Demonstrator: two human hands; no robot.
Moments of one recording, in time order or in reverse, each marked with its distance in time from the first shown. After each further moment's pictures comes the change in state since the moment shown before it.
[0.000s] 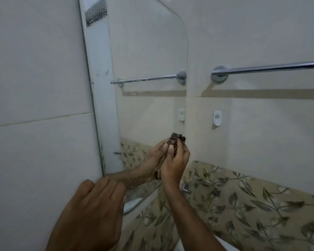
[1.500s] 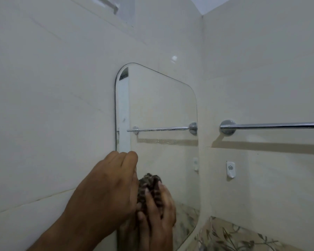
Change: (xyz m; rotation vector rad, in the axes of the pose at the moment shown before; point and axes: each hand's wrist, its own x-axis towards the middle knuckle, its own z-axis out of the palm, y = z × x) left_hand 0.115 -0.066 -0.072 -0.216 0.181 -0.125; right_hand -0.075 -0.094 0.006 0.005 -0.027 -0.792
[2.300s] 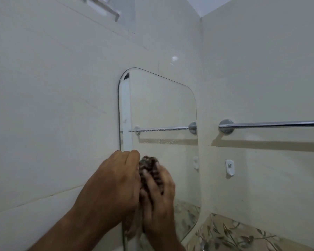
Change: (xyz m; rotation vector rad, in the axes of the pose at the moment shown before) left_hand 0.001 0.000 0.001 0.049 -0.017 0.004; right_hand 0.043 0.005 -0.001 0.138 -0.071 -0.087
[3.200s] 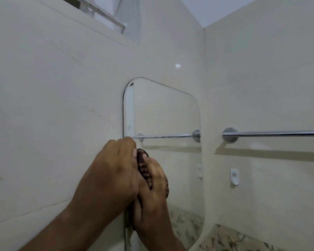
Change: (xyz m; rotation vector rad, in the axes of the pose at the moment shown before) left_hand 0.022 0.003 -0.023 0.089 0.317 0.017; right_hand 0.040 -0.034 0.003 -0.015 -0.100 -0.134
